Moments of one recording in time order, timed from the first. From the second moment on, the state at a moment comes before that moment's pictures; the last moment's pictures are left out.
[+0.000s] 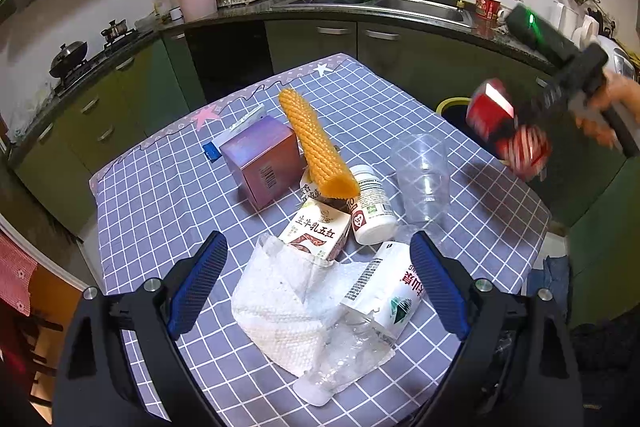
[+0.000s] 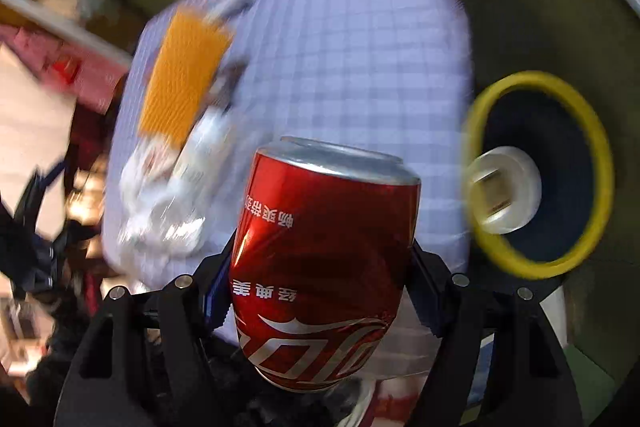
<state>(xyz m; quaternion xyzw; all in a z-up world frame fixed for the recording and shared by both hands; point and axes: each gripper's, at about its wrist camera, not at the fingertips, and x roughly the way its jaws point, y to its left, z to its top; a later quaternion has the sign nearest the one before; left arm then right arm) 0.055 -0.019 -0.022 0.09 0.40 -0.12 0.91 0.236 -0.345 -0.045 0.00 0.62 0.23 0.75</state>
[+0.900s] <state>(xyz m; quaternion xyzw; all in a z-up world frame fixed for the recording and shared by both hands) 0.065 -0.048 -0.030 0.12 0.42 -0.15 0.89 0.351 -0.516 -0.158 0.04 0.63 0.03 0.77</state>
